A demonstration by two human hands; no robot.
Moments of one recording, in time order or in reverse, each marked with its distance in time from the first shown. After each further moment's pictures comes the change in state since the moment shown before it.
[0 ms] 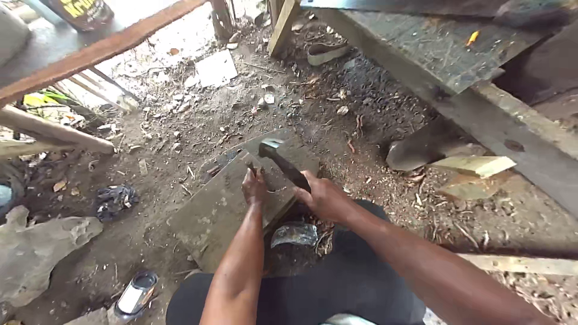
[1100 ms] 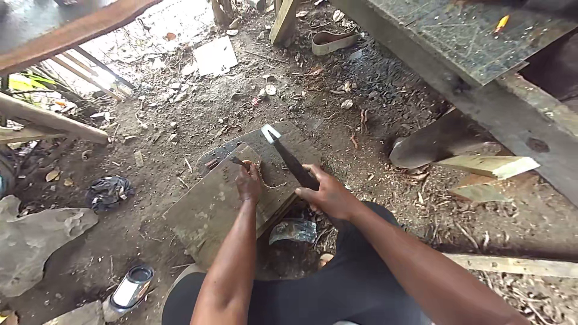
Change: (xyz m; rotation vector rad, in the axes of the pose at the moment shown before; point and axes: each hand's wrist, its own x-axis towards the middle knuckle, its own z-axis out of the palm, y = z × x) left_hand 0.001 -0.020 -0.003 -0.270 0.027 -0.032; right_hand 0.004 0.023 0.011 0.572 -0.115 -0.013
